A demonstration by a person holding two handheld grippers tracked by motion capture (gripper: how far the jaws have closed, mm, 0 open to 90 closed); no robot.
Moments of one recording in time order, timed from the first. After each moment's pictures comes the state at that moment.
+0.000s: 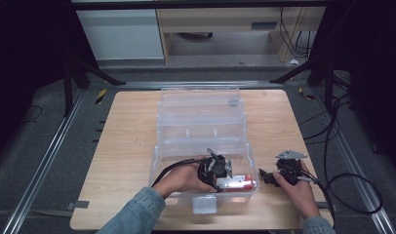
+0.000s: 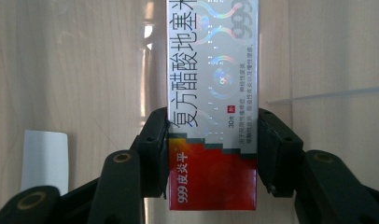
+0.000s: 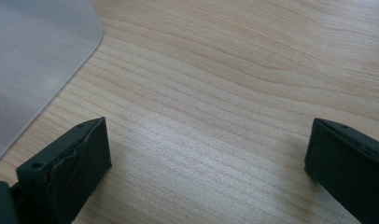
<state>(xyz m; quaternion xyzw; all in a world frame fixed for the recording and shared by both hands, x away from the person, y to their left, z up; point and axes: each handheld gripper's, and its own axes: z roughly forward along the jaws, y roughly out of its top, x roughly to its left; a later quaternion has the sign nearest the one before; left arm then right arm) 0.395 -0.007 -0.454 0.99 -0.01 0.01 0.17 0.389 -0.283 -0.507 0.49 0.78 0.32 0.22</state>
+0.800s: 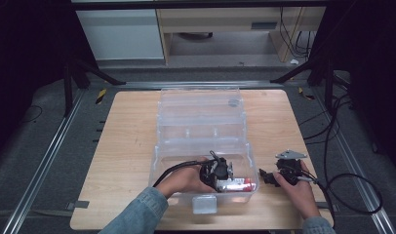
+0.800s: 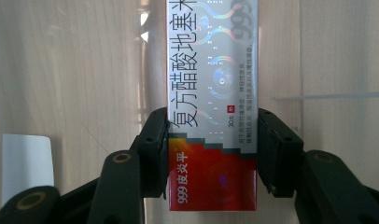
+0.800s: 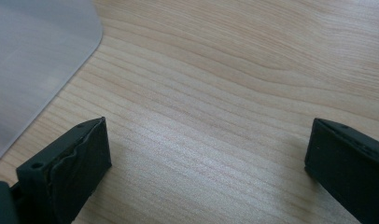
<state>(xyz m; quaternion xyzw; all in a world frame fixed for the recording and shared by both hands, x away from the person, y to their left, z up) 0.395 -0.013 -0.465 0.99 -0.02 0.01 0.15 0.389 -0.283 -0.507 0.49 0.78 0.32 0.22</state>
